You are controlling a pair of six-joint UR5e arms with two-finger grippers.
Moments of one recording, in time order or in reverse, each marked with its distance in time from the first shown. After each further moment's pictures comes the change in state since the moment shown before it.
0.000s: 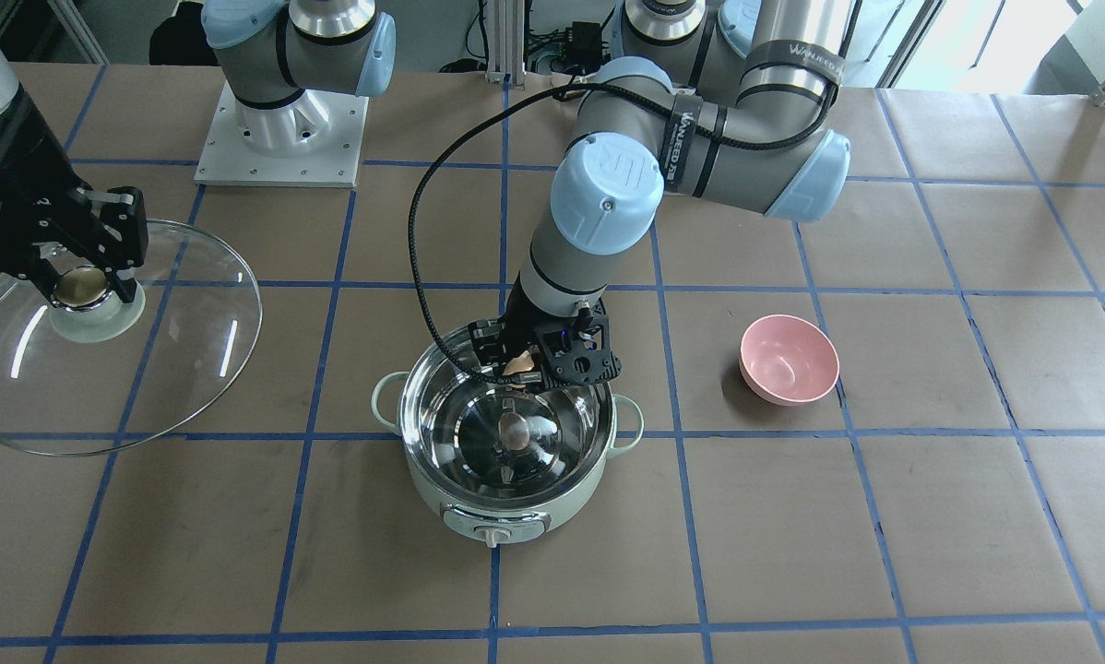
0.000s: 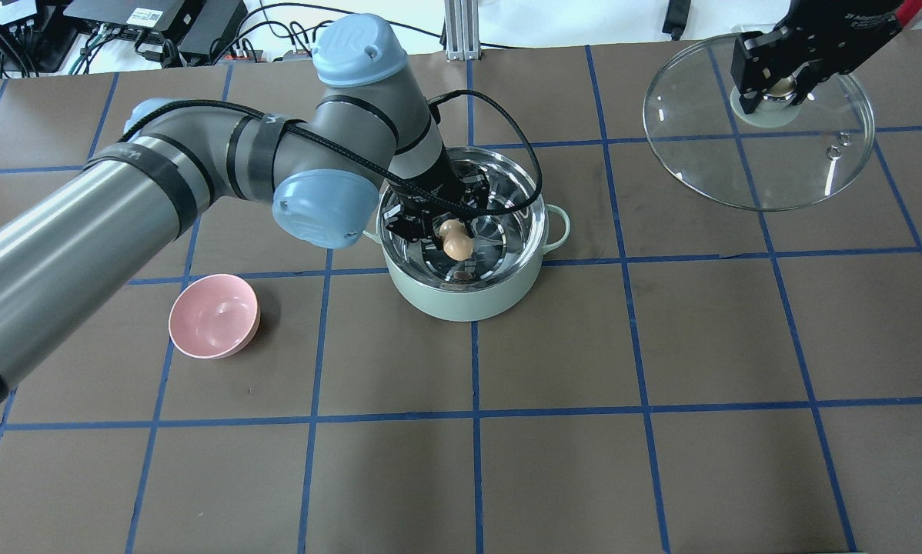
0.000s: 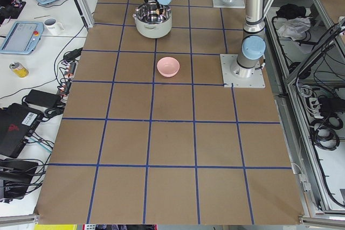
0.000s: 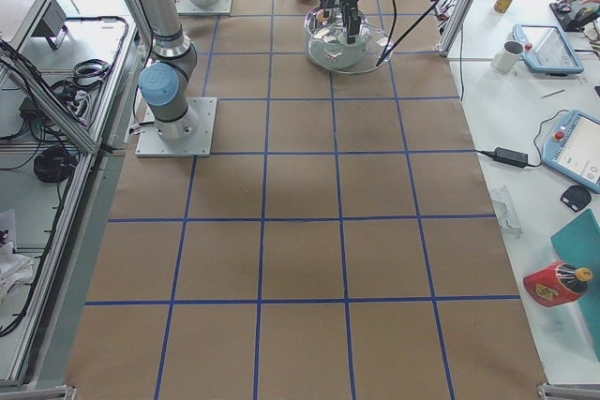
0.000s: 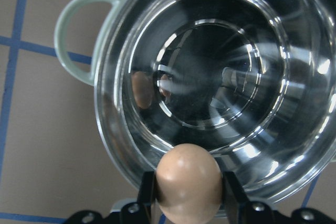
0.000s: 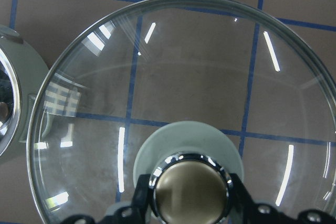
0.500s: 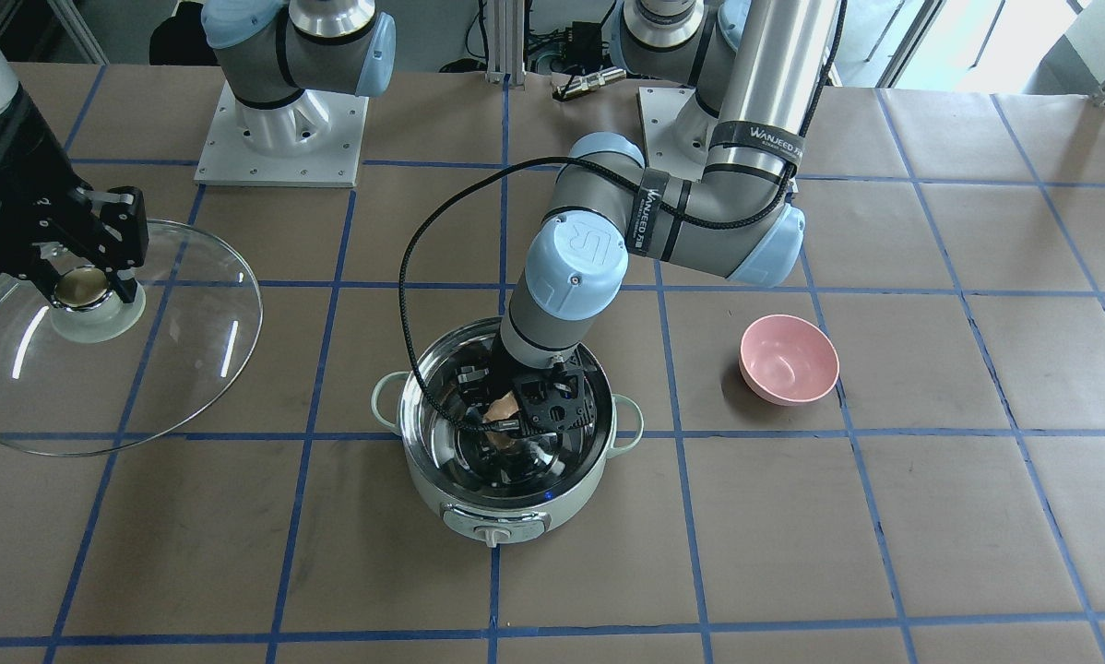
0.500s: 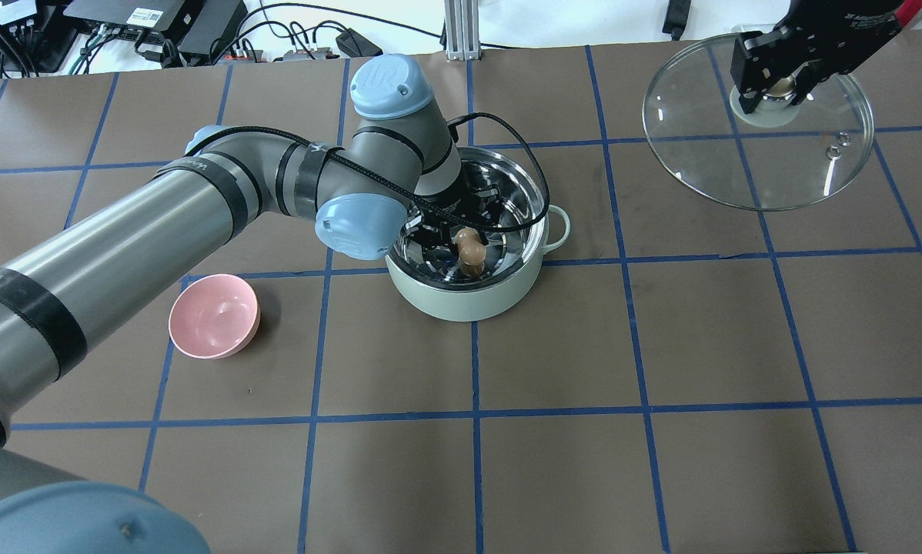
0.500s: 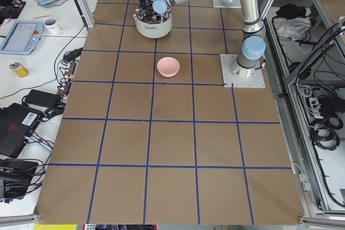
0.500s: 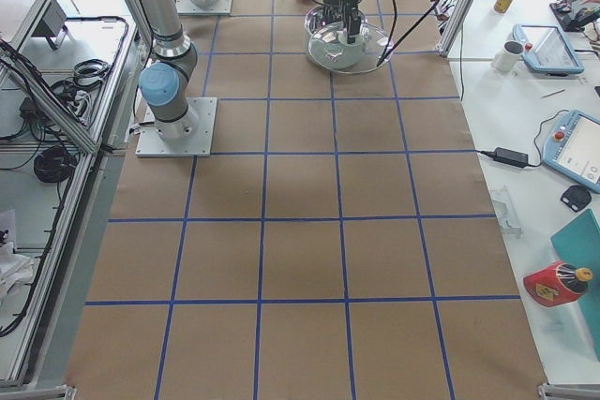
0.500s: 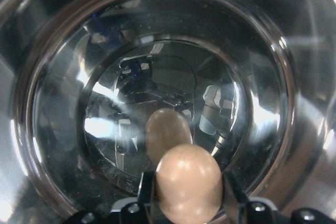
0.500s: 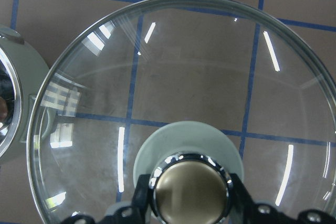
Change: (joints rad) left arm -0.015 -0.115 -0.003 0.129 -0.004 -0.004; right arm -0.001 0.000 0.000 -0.001 0.003 -0.001
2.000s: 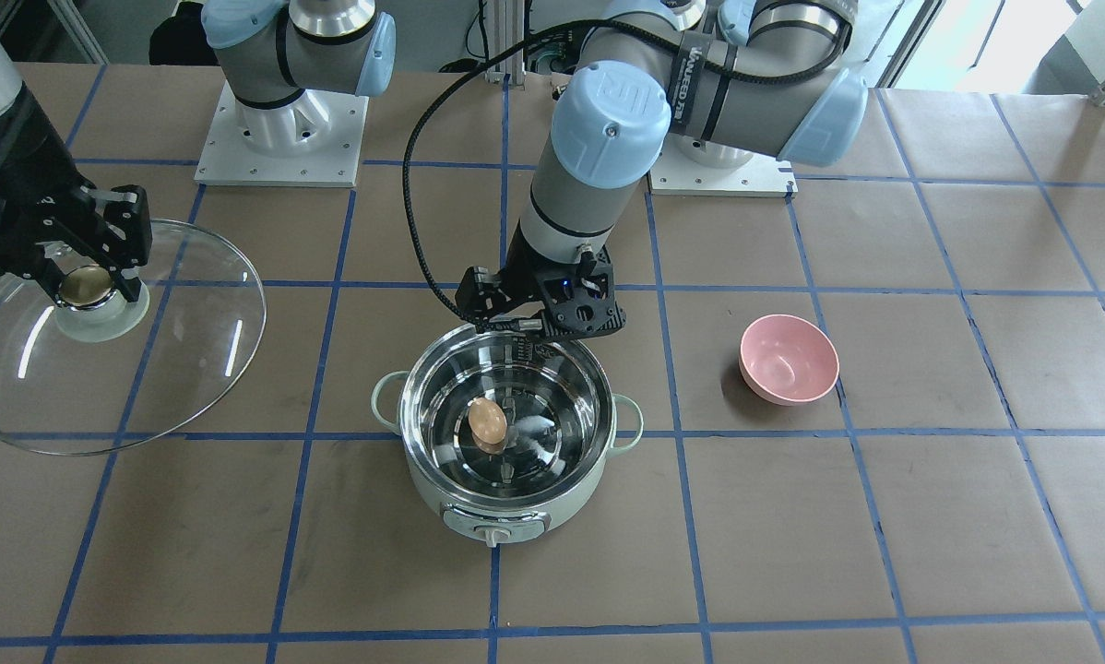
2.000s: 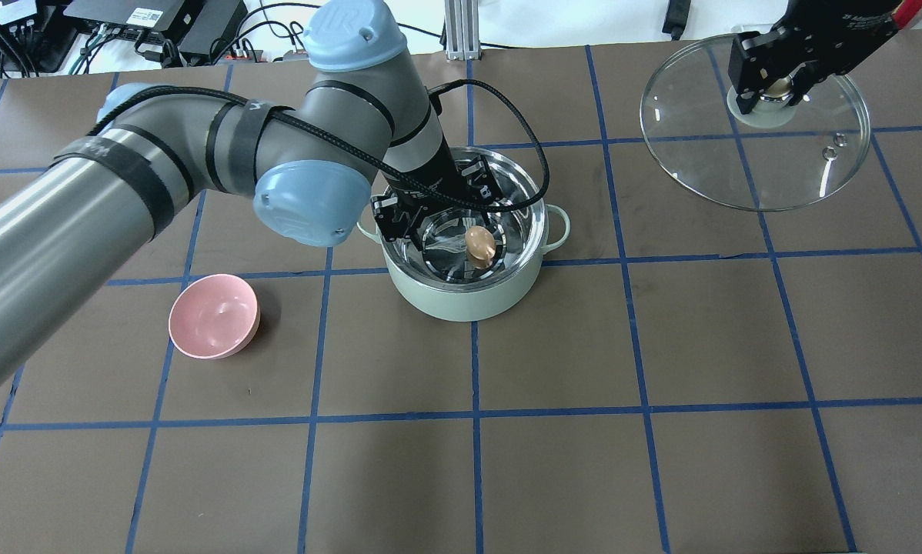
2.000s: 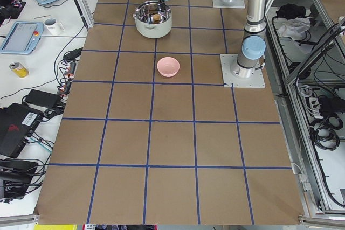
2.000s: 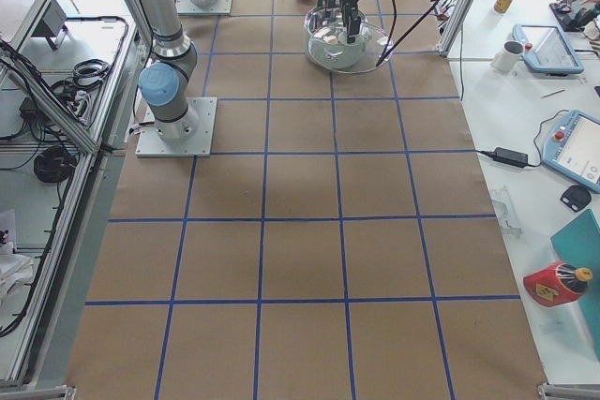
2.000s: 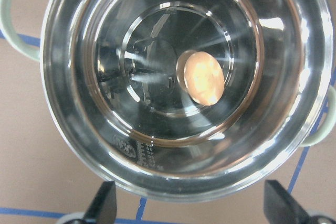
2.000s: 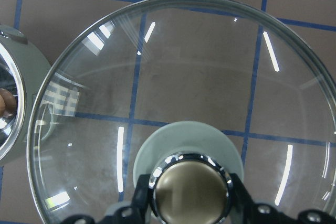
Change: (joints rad) left arm 0.005 0.210 0.018 -0.245 0.010 0.013; right arm 0.002 -0.001 0.002 0.000 0.006 0.001
